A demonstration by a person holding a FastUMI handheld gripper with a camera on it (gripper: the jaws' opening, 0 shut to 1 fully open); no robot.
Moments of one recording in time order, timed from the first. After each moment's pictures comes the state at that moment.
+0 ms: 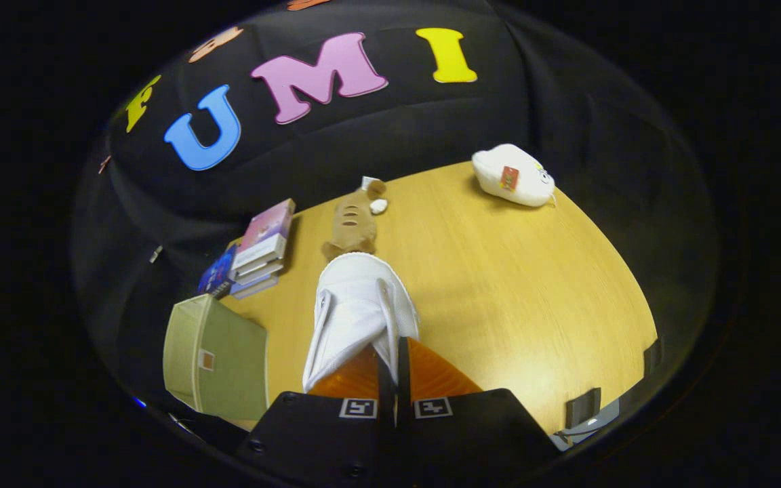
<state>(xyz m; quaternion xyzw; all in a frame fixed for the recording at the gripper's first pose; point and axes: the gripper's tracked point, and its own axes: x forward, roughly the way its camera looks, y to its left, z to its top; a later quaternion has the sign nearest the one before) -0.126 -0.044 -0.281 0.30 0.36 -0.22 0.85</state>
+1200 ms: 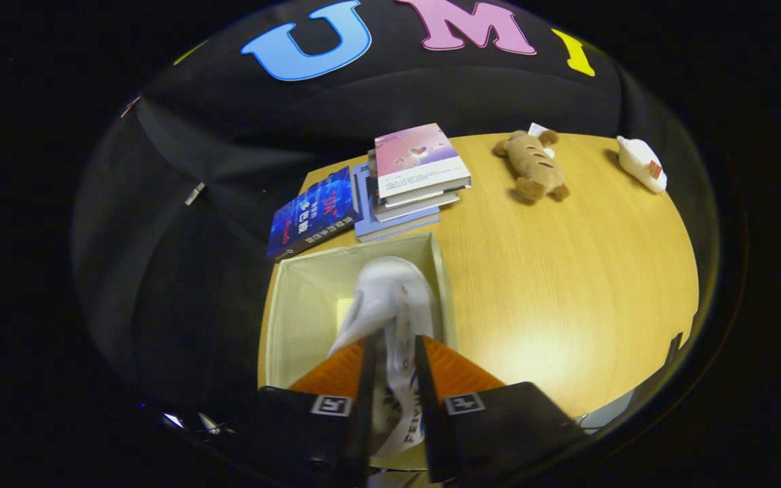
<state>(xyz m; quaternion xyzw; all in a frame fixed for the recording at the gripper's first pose) 0.069 0.255 -0.272 0.32 0.46 -0.14 0.82</state>
